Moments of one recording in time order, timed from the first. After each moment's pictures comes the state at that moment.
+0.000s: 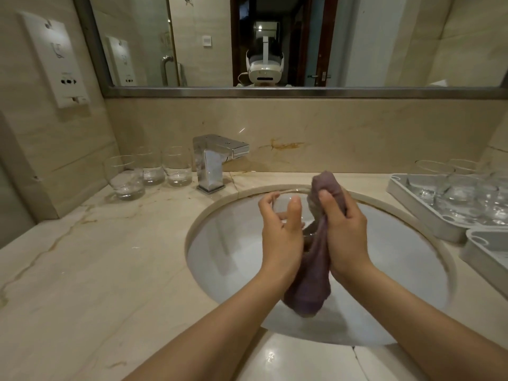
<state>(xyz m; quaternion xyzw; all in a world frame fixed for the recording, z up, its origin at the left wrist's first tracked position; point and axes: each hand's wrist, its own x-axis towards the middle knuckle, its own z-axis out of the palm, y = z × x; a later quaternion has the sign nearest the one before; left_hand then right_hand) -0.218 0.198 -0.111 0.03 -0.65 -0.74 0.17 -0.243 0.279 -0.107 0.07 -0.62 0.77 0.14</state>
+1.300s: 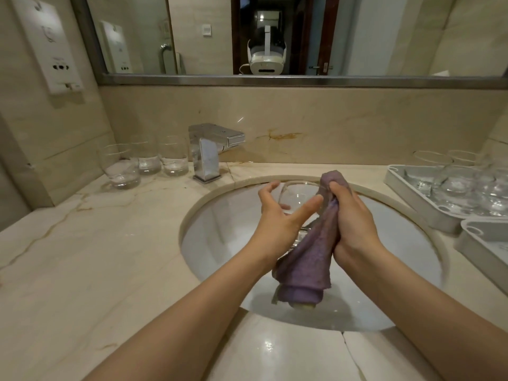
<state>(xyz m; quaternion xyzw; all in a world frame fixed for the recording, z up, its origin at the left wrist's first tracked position) -0.221 0.190 -0.105 0.02 -0.74 -0.67 0.08 -0.242 0.291 -0.093 -0.06 -0.54 0.84 0.04</state>
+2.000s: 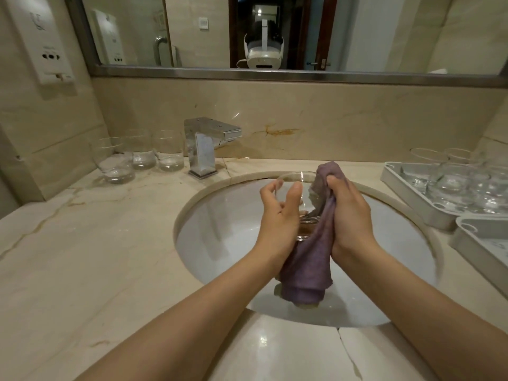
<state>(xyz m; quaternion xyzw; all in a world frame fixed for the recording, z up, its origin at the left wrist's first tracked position) -0.215 0.206 -0.104 0.03 -0.67 -0.74 0.10 -0.245 0.291 -0.096 -0.03 -0.56 0.83 0.07</state>
